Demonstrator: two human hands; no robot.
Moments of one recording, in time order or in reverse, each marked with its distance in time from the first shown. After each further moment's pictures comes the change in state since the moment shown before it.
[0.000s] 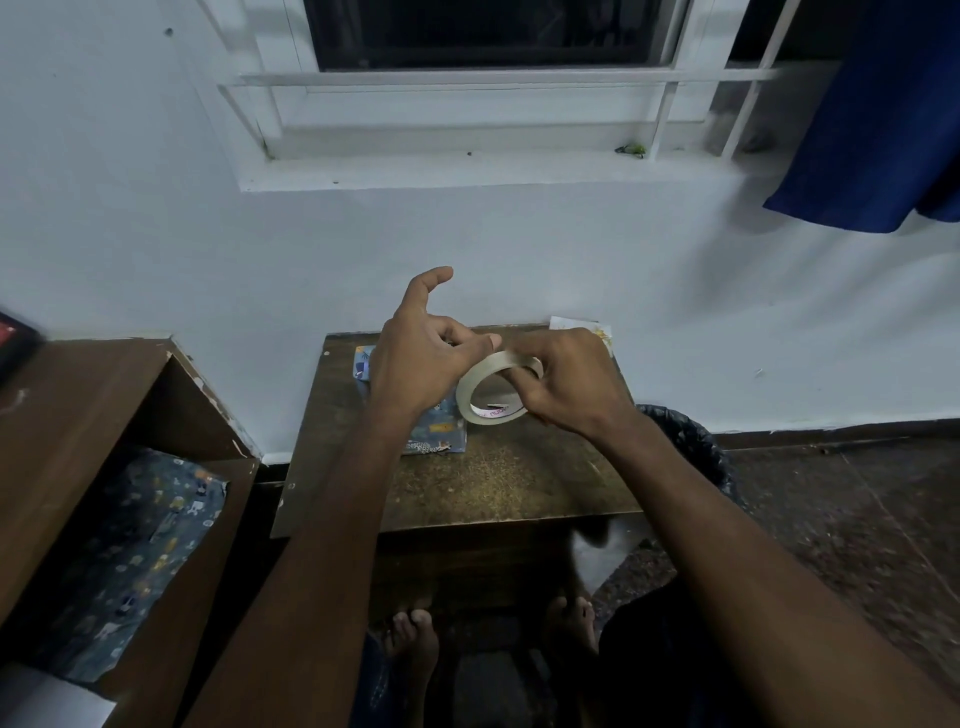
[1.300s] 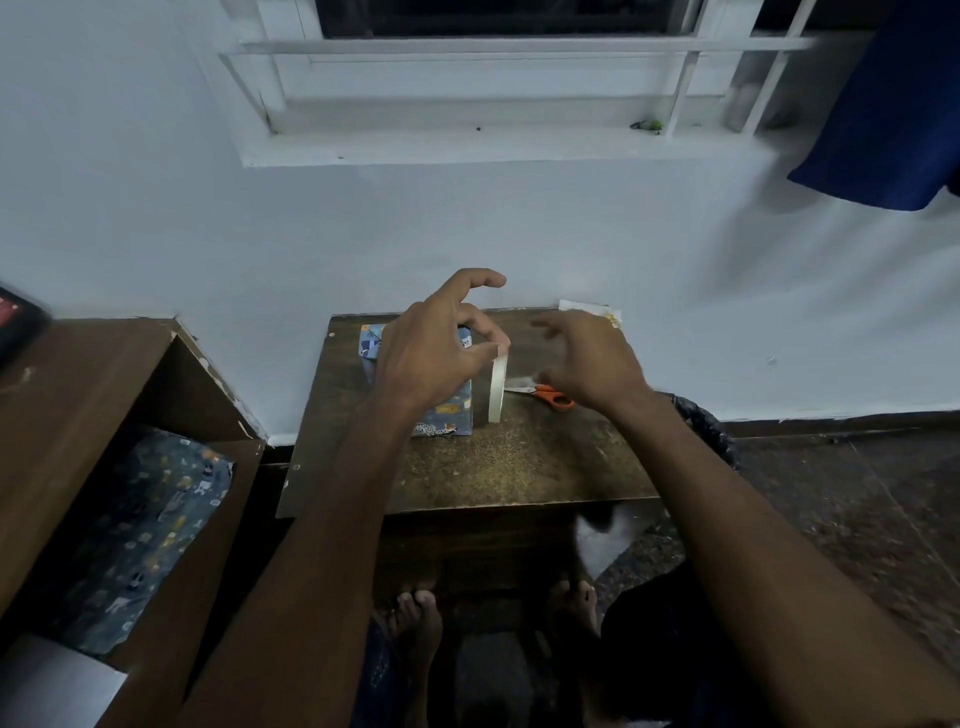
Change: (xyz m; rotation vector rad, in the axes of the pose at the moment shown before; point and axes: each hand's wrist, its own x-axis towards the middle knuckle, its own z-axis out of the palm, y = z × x) left_hand -0.006 -0.002 -0.003 0.291 -0.124 0.191; right_hand 0.005 0.032 0.013 -0.097 -0.267 0.339
